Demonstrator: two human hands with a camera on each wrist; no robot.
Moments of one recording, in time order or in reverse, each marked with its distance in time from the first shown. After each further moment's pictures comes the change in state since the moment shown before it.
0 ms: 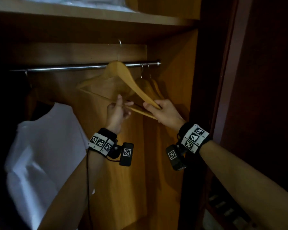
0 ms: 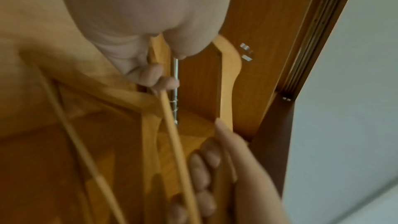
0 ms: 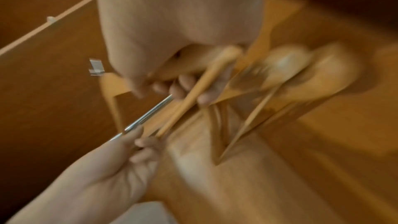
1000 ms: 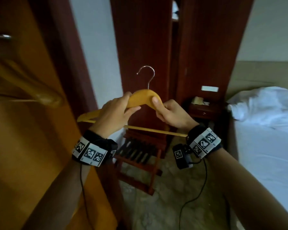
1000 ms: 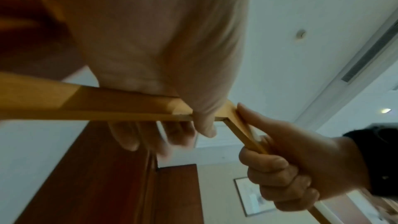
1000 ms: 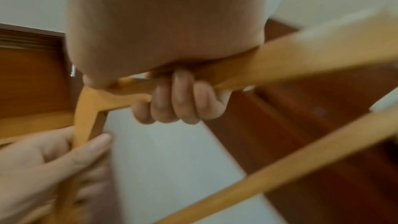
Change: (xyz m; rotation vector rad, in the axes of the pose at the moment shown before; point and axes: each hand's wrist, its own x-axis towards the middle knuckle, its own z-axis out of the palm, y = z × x) left_hand -0.282 -0.031 0.250 0.880 -0.921 0.753; right_hand -0.360 0.033 -0.245 -0.286 0.344 0.345
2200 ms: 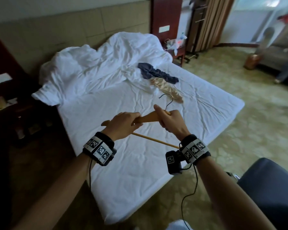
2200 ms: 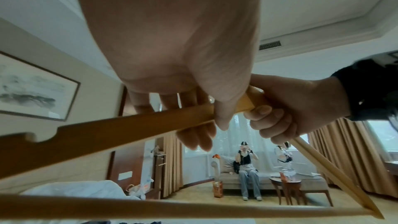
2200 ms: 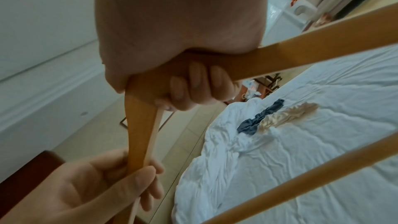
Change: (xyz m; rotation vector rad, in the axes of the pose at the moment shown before) left_hand 0.205 0.819 0.613 -0.418 -0.837 0.948; right_hand -0.536 0.437 -0.630 -0.010 1.159 0.976
